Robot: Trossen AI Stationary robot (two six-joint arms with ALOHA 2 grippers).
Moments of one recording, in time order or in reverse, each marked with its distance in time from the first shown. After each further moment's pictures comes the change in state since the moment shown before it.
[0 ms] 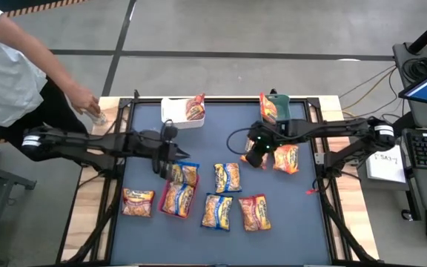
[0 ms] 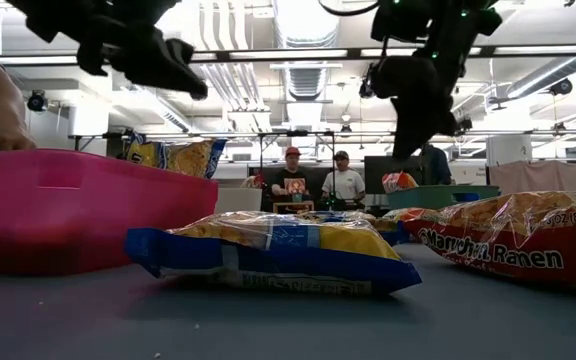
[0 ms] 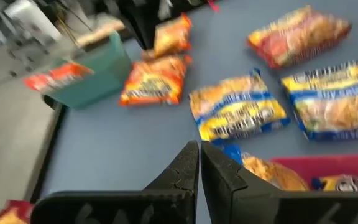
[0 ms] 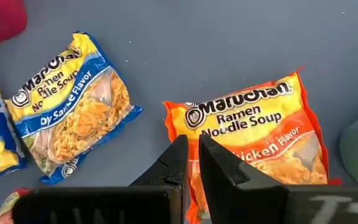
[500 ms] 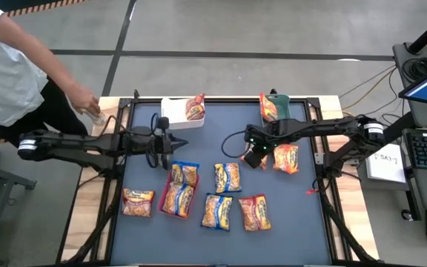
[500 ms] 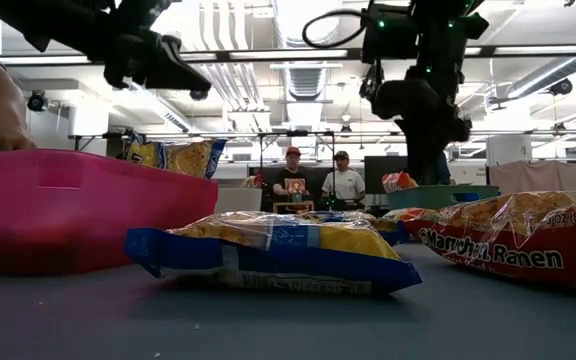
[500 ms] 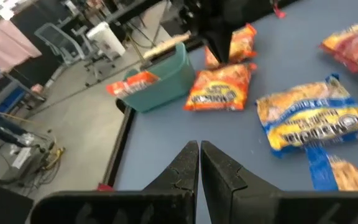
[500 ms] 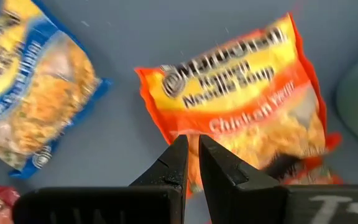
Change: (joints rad) left arm 0.051 -0.081 -0.086 0.161 -0.145 0.088; right arm 0.000 0.108 0.069 -0.169 -0.007 0.117
